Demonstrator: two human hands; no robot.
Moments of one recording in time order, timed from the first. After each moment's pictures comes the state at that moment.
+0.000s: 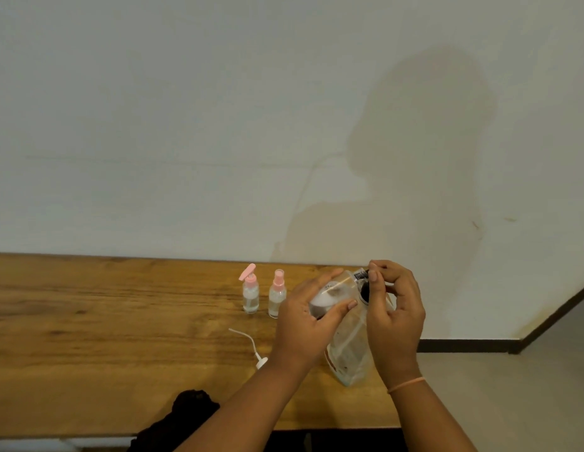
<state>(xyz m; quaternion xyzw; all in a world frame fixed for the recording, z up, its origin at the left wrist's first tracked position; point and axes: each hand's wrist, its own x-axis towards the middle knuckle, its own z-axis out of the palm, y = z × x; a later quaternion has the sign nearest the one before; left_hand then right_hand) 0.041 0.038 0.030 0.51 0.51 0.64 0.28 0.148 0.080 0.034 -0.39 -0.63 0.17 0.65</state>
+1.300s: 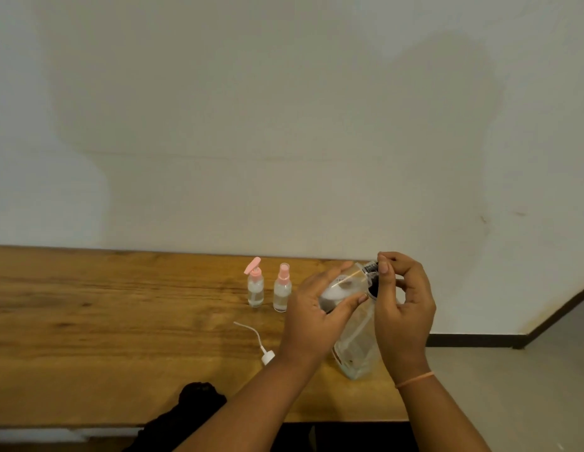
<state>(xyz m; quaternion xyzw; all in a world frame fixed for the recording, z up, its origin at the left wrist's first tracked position) 0.043 0.038 0.031 0.52 0.50 0.64 0.27 0.146 0.077 0.039 -0.39 -0.63 0.17 0.65</state>
